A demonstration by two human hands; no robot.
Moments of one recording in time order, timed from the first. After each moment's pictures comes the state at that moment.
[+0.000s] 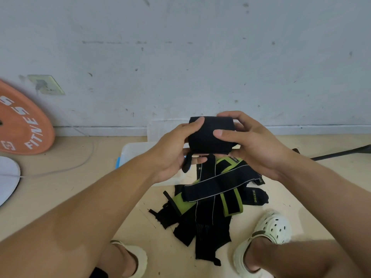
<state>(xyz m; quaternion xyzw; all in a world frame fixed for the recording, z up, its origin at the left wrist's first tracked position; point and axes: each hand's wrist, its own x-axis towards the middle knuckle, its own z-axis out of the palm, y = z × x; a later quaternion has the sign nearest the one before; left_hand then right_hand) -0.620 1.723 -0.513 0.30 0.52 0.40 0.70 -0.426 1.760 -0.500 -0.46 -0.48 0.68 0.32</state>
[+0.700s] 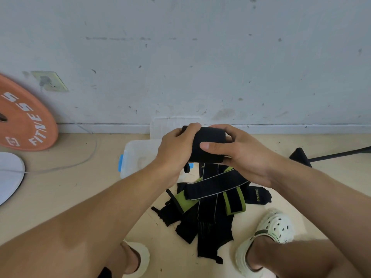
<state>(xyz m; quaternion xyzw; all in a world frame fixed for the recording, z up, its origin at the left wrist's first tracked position) -0.610 1.721 -0.536 0.30 0.67 0.42 0.53 -0.449 1.747 -0.512 -0.46 -0.48 0.71 0.24</state>
